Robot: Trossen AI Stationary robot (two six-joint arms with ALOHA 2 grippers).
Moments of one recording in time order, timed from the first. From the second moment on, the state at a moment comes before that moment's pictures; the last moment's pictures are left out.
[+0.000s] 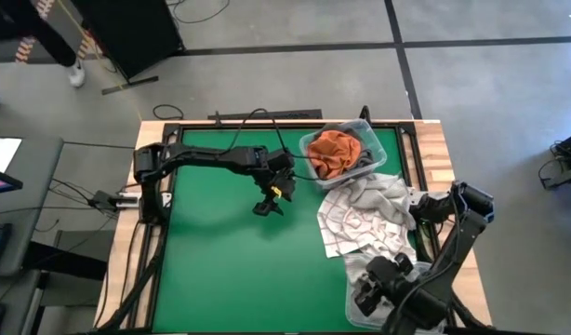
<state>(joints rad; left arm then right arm) 0.23 1.88 1.37 -0.54 0.50 0.59 0.98 1.81 1.58 -1.42 0.56 1.88</state>
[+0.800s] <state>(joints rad) 0.22 1.88 1.35 -0.44 0.49 0.56 1.01 1.92 1.55 -1.34 0.26 1.87</state>
